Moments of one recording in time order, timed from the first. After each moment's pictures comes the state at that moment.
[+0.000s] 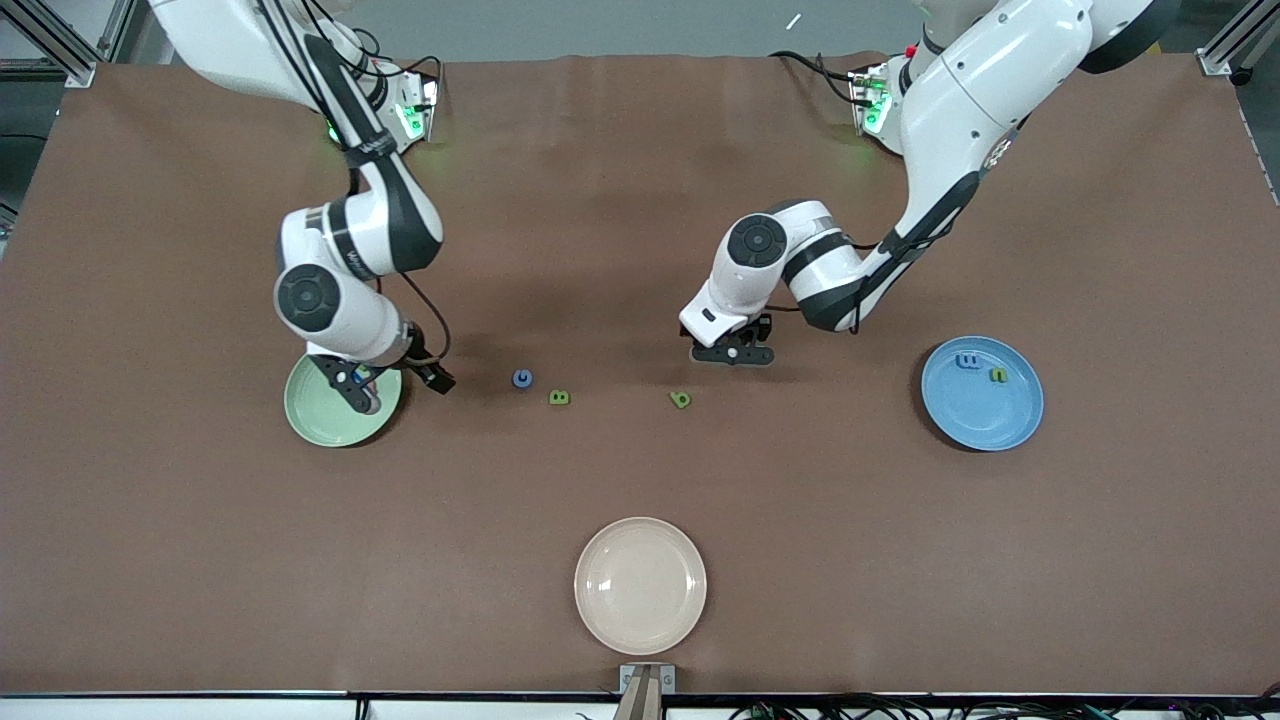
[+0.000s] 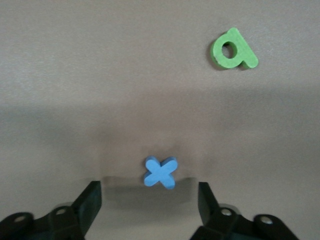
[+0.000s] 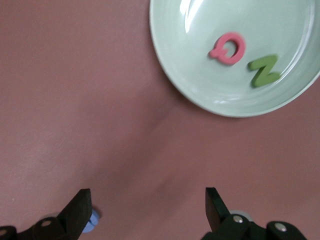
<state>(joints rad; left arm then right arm) -0.07 0.69 -0.66 -1.99 0.61 2.49 -1.05 0.47 0.35 -0.11 -2.07 0.13 2.31 1.10</state>
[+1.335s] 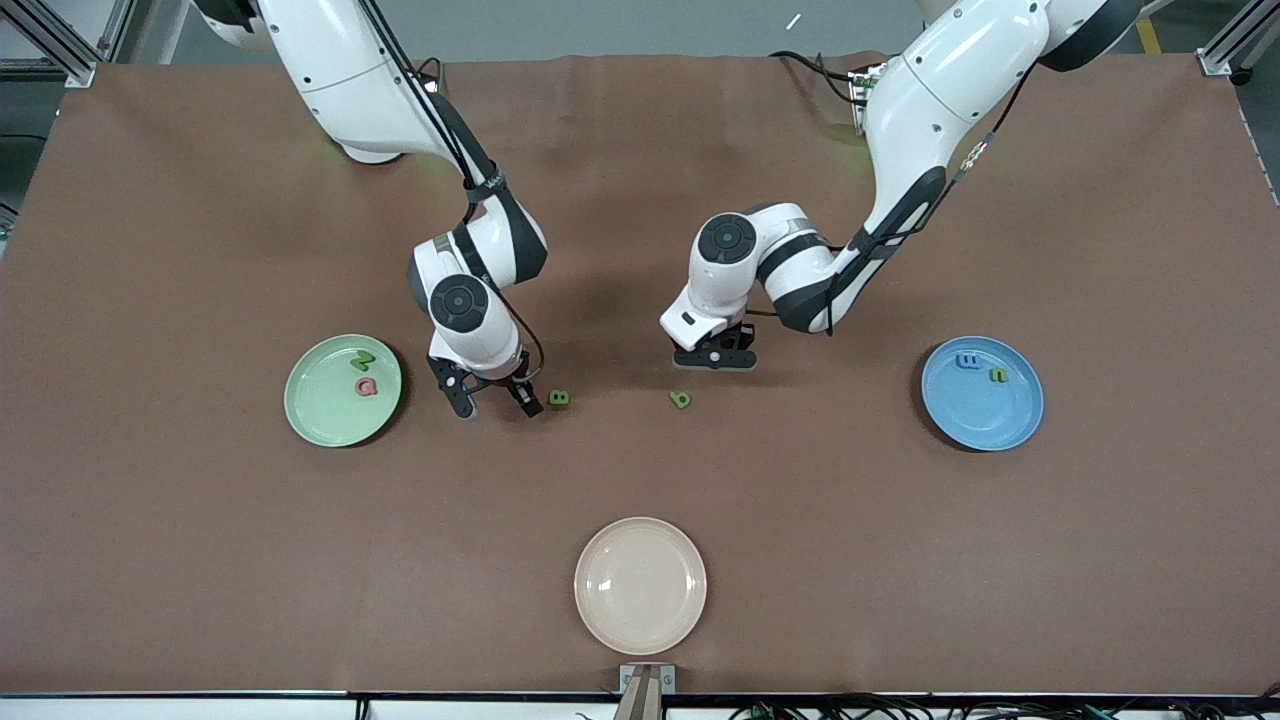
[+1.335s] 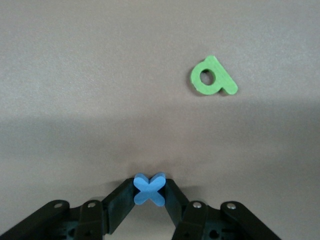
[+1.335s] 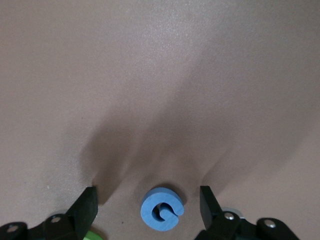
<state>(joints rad) -0.23 0.69 -0.53 -1.91 0.61 2.49 -1.09 0.64 0.60 -0.12 -1.93 0.13 2.52 1.45</state>
